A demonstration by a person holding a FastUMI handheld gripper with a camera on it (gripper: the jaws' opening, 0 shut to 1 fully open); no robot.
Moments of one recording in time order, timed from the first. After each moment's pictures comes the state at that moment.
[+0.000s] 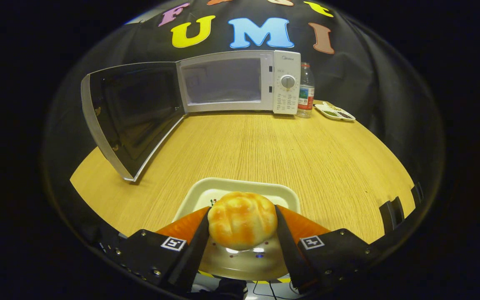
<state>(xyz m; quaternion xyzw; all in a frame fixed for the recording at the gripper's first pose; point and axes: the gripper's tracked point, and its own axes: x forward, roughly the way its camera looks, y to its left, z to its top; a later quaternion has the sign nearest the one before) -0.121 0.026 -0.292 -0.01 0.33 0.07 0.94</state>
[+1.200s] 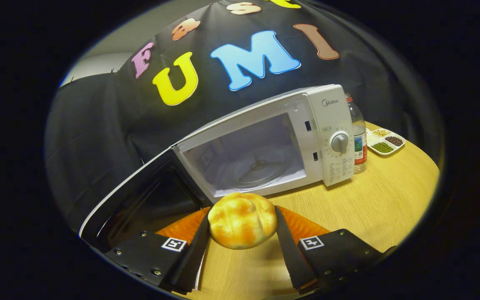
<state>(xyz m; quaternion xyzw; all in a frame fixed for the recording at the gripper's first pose) 0.095 0.112 -0.178 0.18 0.21 0.13 0.95</state>
